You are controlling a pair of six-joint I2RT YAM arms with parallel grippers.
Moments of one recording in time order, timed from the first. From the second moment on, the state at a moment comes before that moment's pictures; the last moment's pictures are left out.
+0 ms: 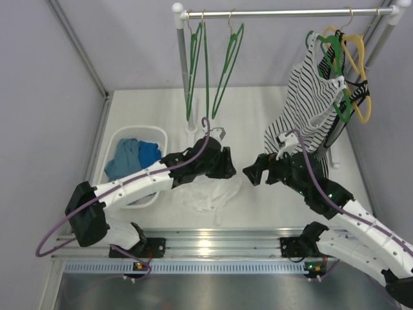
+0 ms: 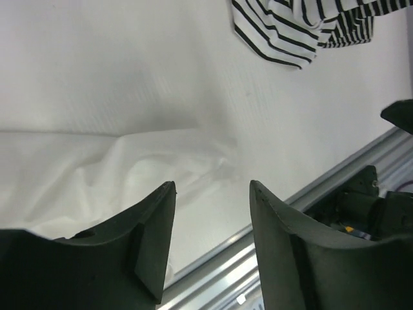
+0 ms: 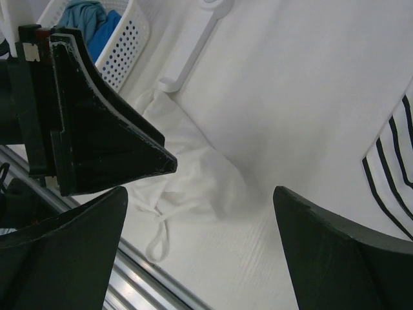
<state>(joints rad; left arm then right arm) -0.94 1.40 1.09 -0.37 -0.04 -0.74 0.73 0.71 0.72 -0.35 0.05 0.43</state>
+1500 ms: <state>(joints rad) -0.96 1.36 0.74 -0.53 -0.12 -0.75 1.03 1.35 0.61 -0.15 0.13 0.77</state>
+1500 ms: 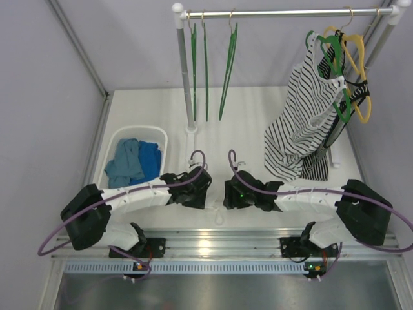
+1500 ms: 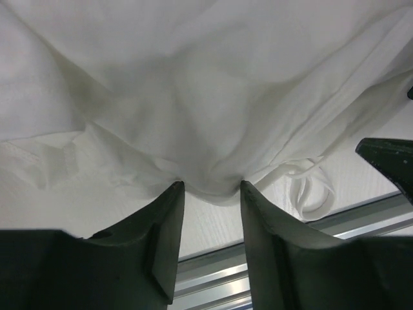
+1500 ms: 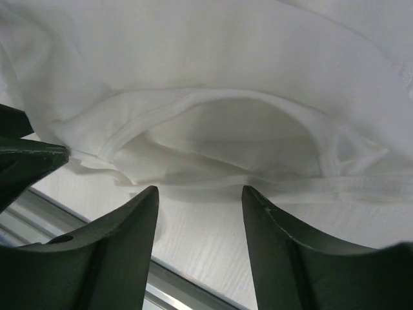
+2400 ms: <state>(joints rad) -0.96 1.23 0.83 -0.53 -0.26 -0.72 1.03 1.20 0.58 -0.23 0.23 0.77</state>
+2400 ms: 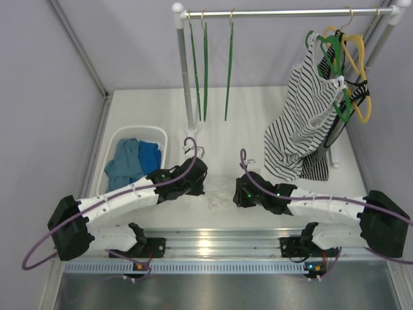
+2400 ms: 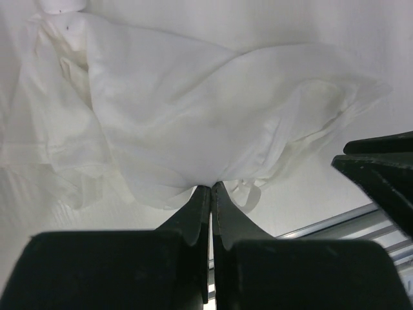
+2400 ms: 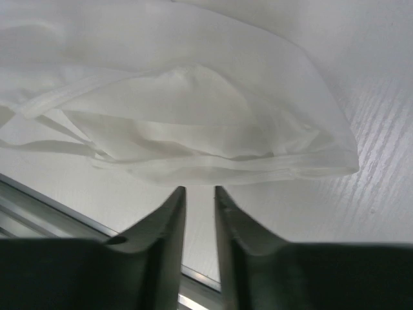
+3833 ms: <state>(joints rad) -0.96 0.98 0.93 -0.69 -0.33 -0.73 0.84 1.10 0.56 -0.26 0.19 0.70</state>
